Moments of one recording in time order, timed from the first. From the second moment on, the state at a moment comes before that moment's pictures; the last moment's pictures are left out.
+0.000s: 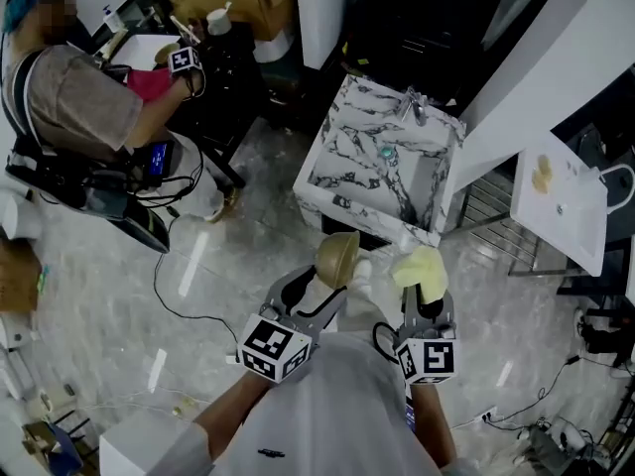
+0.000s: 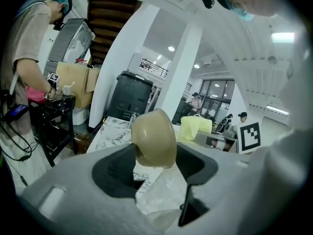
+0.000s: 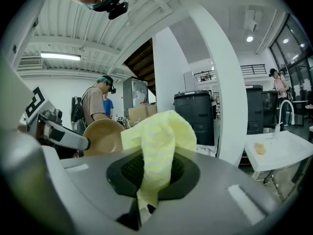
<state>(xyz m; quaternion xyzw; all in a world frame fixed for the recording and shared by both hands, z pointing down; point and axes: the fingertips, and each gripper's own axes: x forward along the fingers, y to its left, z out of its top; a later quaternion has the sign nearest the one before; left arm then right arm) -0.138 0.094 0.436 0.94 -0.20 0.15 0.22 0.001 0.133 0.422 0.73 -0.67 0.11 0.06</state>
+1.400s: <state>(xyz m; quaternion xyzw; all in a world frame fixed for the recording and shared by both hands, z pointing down) 0.075 -0.072 0.452 0.88 -0.11 -0.01 0.45 0.172 -0.055 0.424 0.64 -0.75 0.11 0.12</state>
